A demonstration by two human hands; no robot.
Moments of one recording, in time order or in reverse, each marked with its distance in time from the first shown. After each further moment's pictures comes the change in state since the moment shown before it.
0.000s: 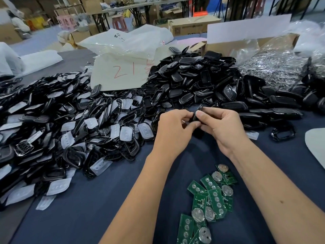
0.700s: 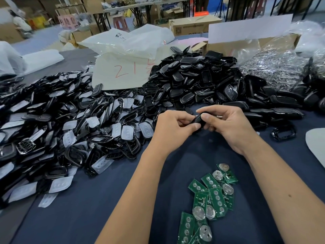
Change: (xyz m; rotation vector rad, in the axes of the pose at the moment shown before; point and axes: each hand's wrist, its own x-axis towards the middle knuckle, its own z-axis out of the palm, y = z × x) left_hand 0.000 -0.003 -0.012 -0.166 -0.135 -0.069; right_hand 0.004 -0.011 -0.026 -0.328 -0.266 -0.183
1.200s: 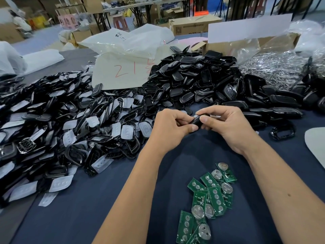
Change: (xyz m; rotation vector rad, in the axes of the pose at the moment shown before) left_hand 0.003 -0.003 -0.006 -0.001 -0.019 0.000; right_hand -0.003 0.003 -0.004 0.027 -0.063 -0.048
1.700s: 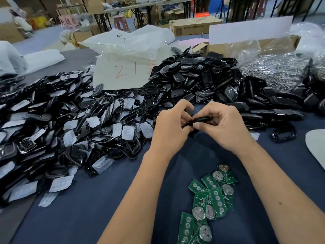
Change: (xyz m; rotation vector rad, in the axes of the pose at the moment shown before) left_hand 0.000 0.000 0.007 0.231 0.140 0.179; right_hand 0.003 -0.005 0.013 -0.310 0.034 -0.176
